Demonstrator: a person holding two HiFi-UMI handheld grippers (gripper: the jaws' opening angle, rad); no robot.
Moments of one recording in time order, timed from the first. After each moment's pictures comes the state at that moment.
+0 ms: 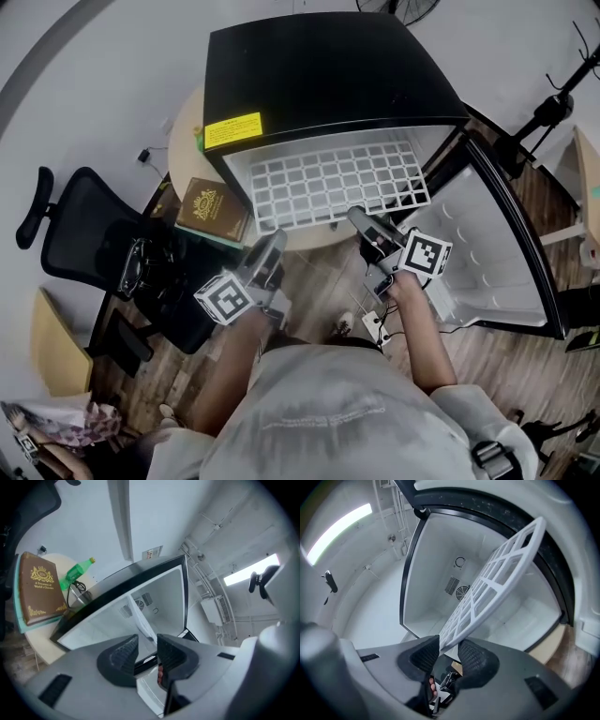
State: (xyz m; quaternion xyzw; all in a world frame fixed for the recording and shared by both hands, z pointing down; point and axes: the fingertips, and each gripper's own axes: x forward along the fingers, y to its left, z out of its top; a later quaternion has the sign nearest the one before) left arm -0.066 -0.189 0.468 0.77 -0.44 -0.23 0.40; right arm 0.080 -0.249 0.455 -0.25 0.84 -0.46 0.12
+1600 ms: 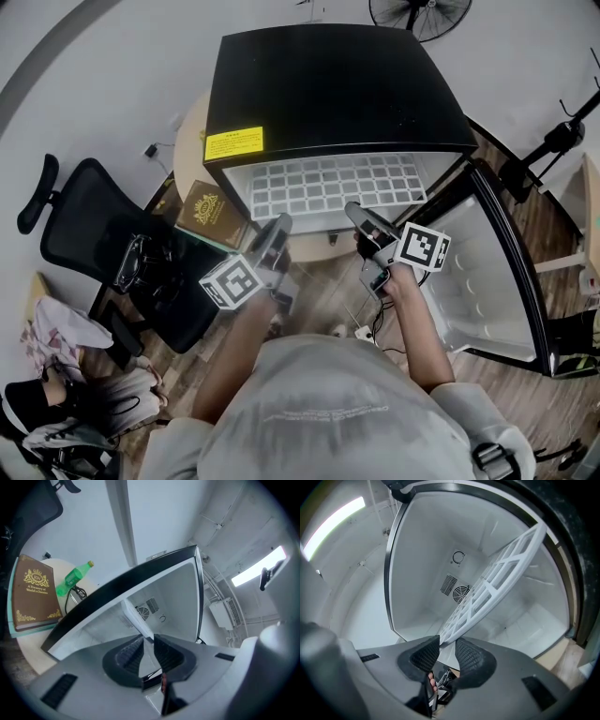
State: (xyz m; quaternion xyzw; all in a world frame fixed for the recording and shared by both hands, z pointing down) left arm -0.058 -0.246 0.456 0.74 -0.48 -0.26 0.39; right arm 0.074 -0.295 0.455 -0.25 0.84 -0.48 0.07
